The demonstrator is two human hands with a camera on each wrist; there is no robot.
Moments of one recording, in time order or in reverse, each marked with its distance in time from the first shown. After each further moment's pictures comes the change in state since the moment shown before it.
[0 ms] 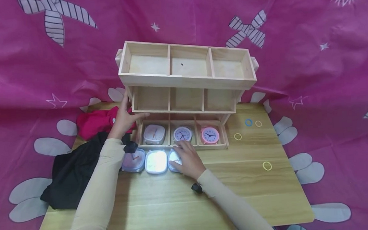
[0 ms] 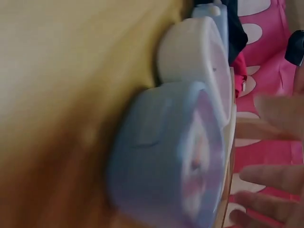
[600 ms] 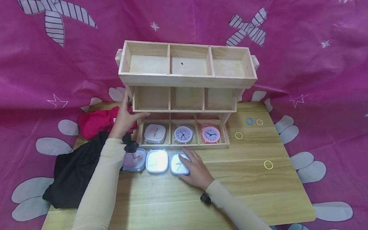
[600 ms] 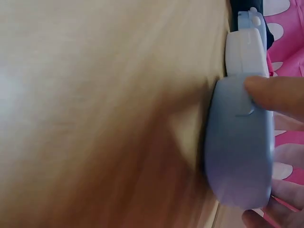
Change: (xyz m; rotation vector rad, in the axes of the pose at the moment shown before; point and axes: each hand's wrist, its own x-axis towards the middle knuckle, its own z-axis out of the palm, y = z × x) left_hand -0.001 0.002 0.000 0.027 0.006 -0.001; right_hand -0.051 0.022 0.019 0.026 0.005 -0.051
